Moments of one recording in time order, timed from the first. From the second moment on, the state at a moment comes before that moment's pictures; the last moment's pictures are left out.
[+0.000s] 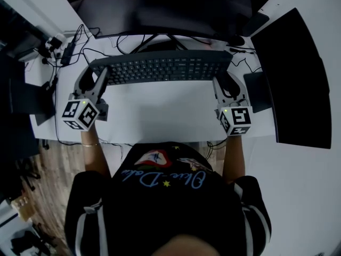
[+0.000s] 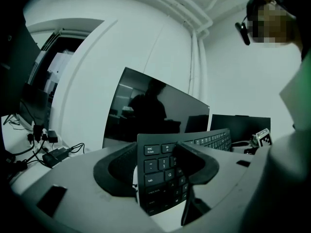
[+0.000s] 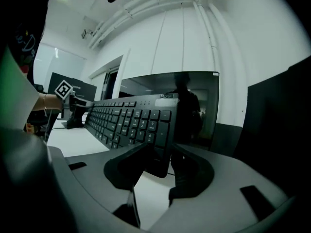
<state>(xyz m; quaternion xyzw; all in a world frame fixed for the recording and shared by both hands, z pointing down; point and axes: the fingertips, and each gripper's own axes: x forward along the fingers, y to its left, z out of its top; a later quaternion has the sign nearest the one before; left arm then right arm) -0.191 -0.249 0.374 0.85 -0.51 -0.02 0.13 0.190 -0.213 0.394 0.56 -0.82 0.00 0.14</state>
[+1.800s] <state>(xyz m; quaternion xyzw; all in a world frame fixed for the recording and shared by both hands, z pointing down) -0.193 -0.232 0.296 0.87 -0.48 -0.11 0.04 0.179 -0.193 0.256 0.56 -0.77 -0.30 0.08</state>
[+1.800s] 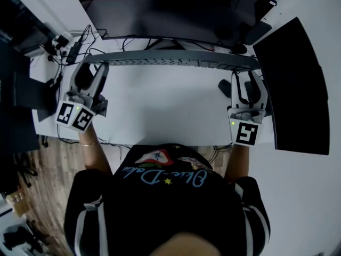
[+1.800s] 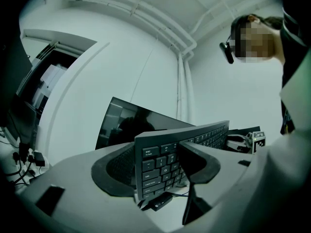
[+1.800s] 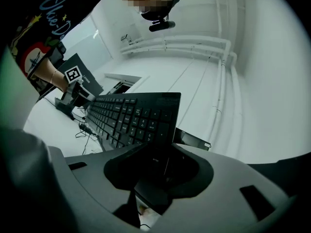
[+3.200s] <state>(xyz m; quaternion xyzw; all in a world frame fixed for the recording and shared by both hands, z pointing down) -0.183 -0.232 0.339 0.87 -0.48 -0.06 0.08 0.192 -0.196 0.311 0.57 -0.79 -0.21 0.11</state>
